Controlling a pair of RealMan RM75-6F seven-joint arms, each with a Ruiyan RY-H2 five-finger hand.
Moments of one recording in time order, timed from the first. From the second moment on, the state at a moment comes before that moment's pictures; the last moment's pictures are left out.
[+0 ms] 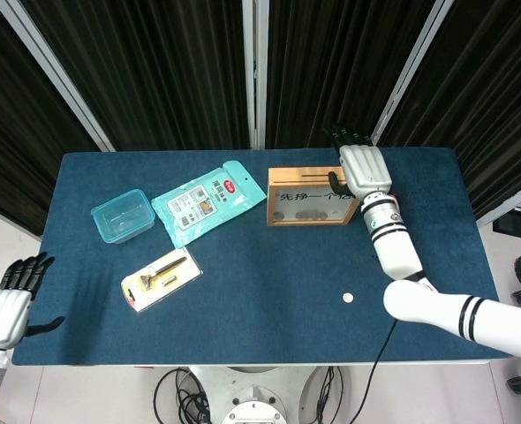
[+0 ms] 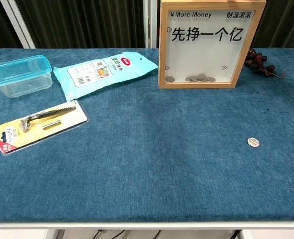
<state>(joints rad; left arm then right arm) -0.12 -1.21 0.00 -1.37 1.55 1.46 -0.18 1.05 -1.21 0.35 -1.64 -0.48 0.98 -0.48</state>
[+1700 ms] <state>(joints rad) -0.12 -1.27 -0.01 -1.33 1.58 1.52 -0.11 0.40 -1.53 -0.14 -1.17 -1.63 1.30 -0.05</state>
